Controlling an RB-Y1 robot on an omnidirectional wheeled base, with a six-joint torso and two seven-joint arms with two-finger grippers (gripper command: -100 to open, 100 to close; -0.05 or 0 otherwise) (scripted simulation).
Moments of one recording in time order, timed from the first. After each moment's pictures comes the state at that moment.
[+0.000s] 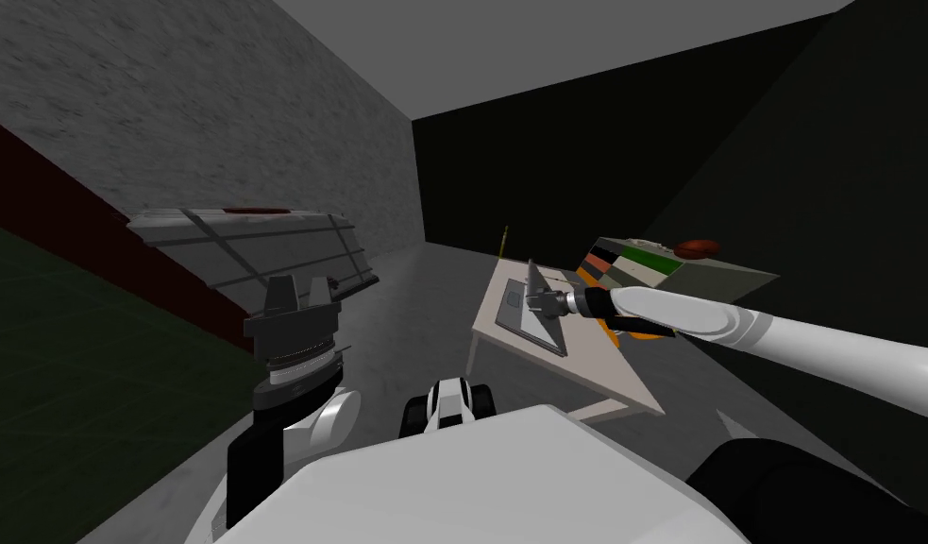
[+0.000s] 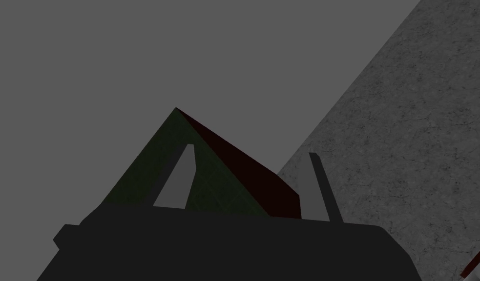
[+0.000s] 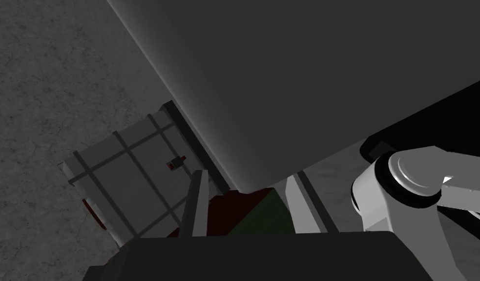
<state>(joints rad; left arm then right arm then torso) 0.46 0.05 -0.03 -2.32 0.10 -0.65 -0.16 0.78 -1.61 -0.53 -2.08 1.22 -0.53 0.19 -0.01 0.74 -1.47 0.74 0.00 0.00</state>
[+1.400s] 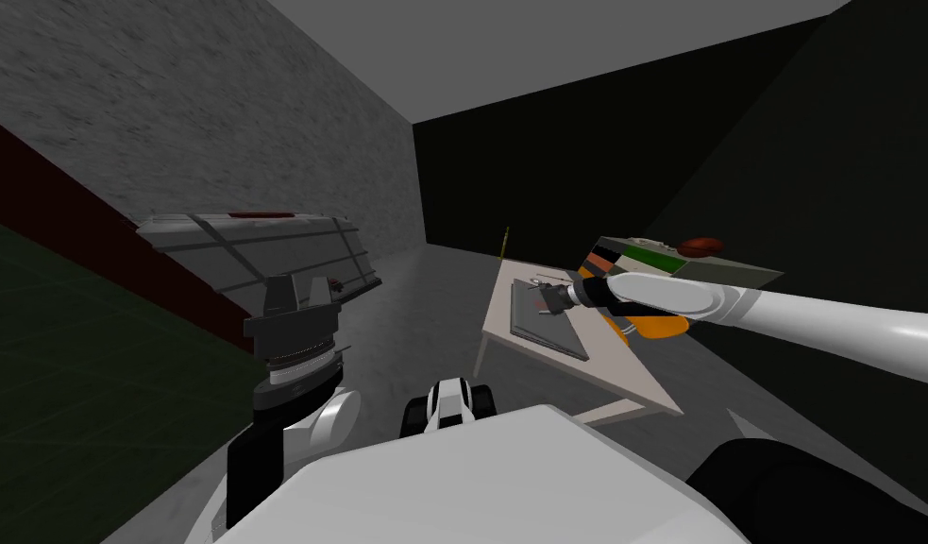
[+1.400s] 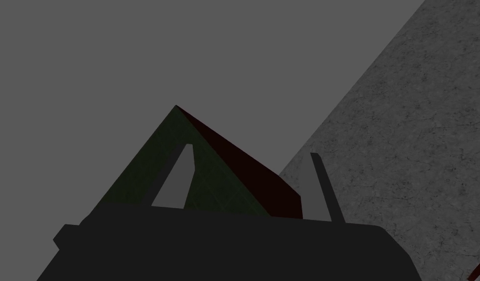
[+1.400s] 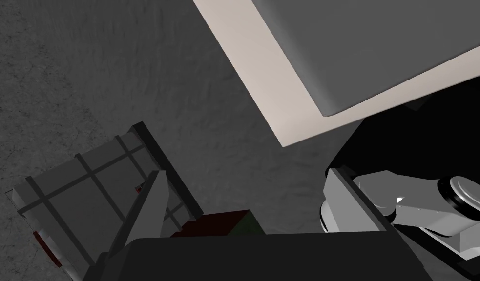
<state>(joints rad) 0.46 0.05 -0.03 -2.32 0.10 -0.65 -0.16 0.79 -1.73 -0.59 -1.98 1.26 -0.64 0.14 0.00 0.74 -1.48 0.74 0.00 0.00</state>
